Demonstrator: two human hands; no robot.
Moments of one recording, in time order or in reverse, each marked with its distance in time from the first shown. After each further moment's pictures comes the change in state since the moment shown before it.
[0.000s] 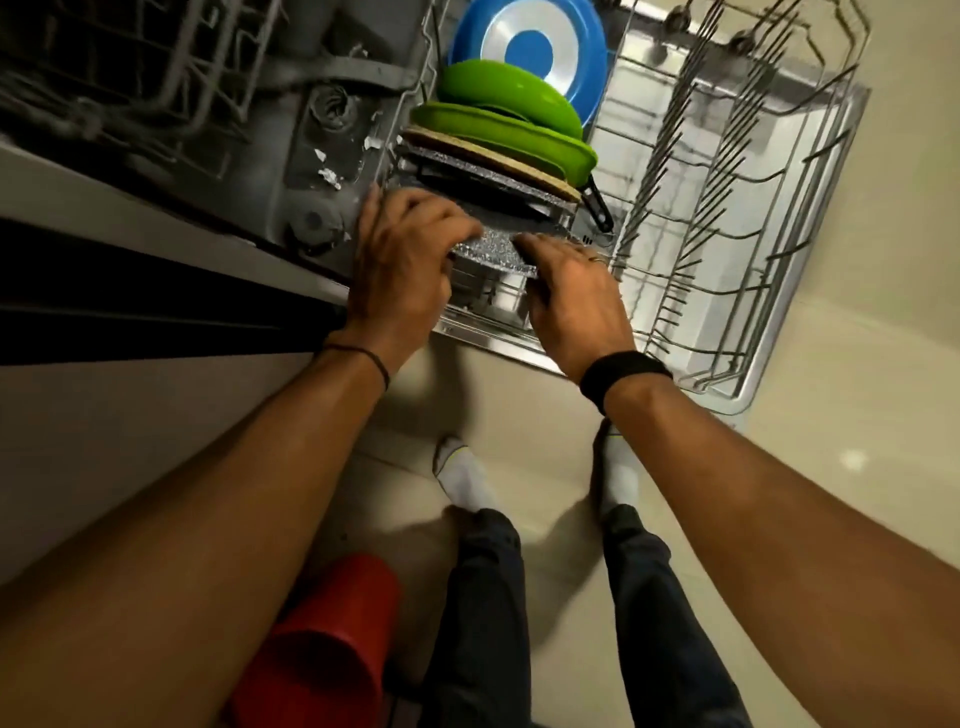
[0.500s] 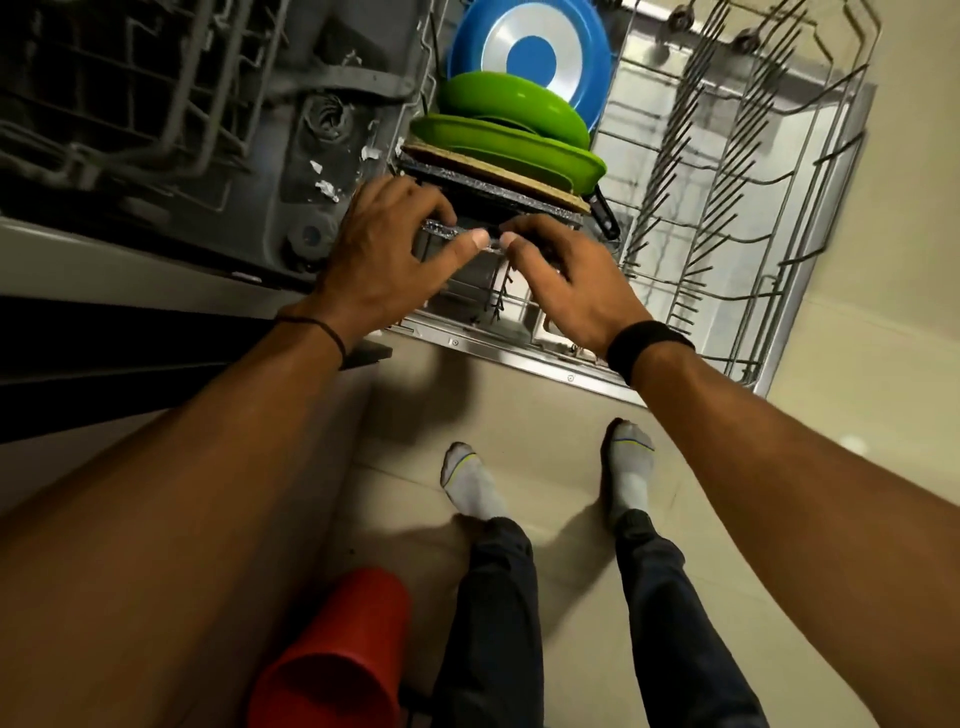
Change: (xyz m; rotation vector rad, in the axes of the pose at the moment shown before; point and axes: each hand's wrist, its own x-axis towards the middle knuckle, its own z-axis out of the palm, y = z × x) left_hand 0.033 -0.044 -0.011 -0.180 -0.166 -0.014; right_hand 0.034 -0.008 -0.016 0.372 -0.085 -0.007
